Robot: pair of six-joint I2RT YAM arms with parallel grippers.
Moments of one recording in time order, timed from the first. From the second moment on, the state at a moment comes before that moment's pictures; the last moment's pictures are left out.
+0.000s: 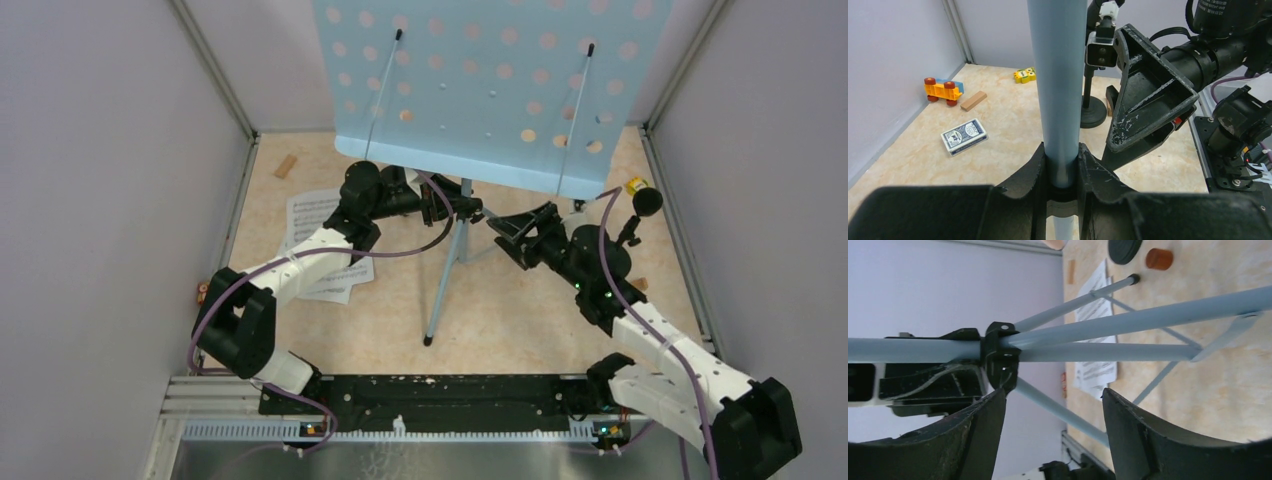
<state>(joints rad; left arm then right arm) -0.55 1.50 1.01 0.63 0.84 -0.08 0.50 0.86 0.53 0.15 -0.12 1.26</state>
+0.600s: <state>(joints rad) -0.55 1.50 1.01 0.63 0.85 -0.08 0.50 1.00 0.52 0.56 -0.23 1.47</state>
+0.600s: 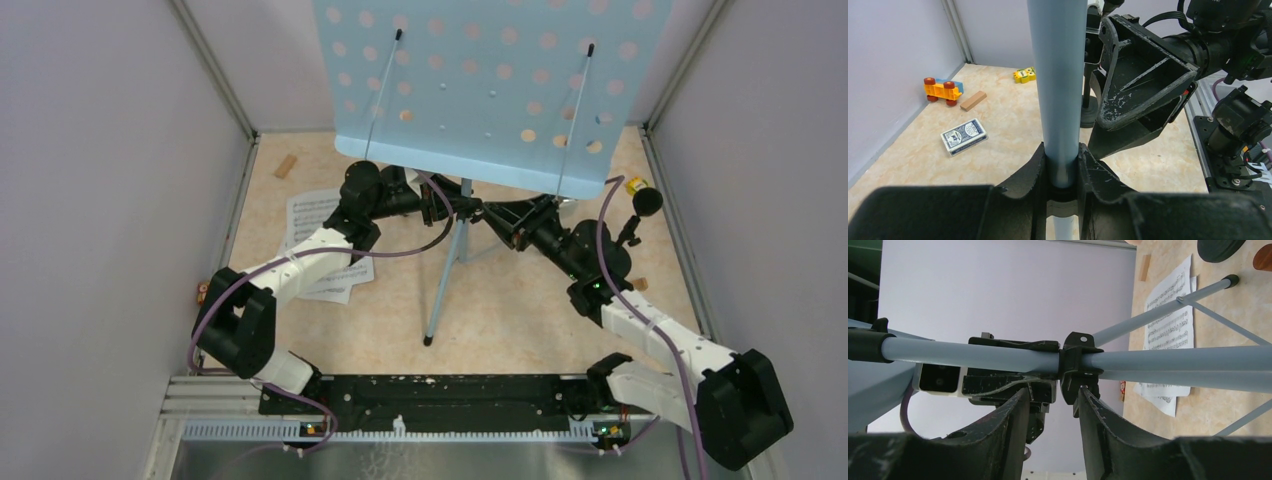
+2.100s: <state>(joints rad) -0.54 1.50 1.01 0.63 0.85 -0.07 0.49 1.12 0.52 0.61 -0.26 1.48</state>
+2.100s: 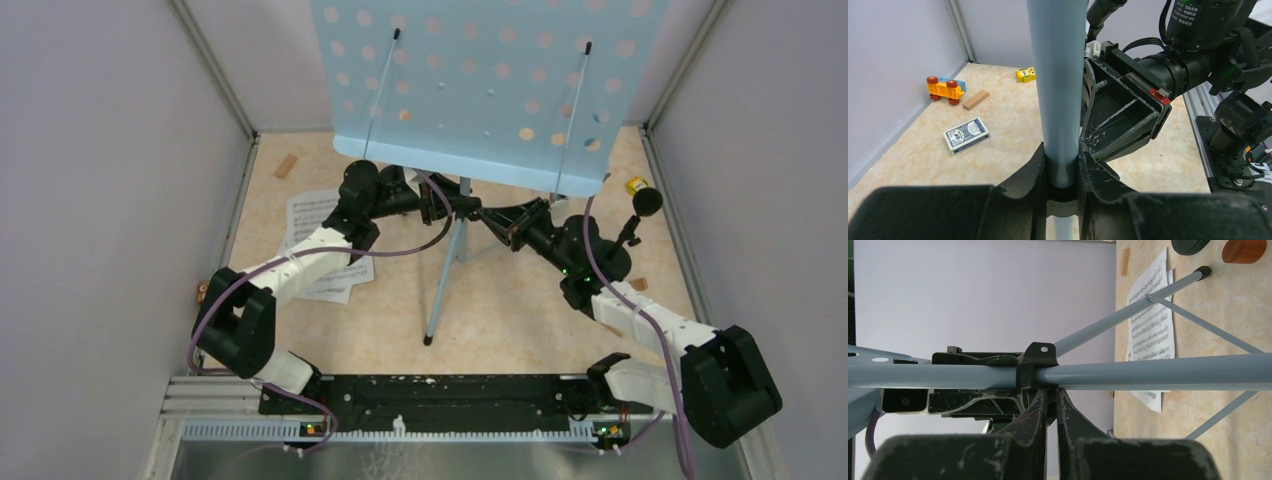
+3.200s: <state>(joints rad) -0.52 1.50 1.01 0.62 0.85 -0.07 0.71 1.06 0.57 0.63 -0.08 -0.19</state>
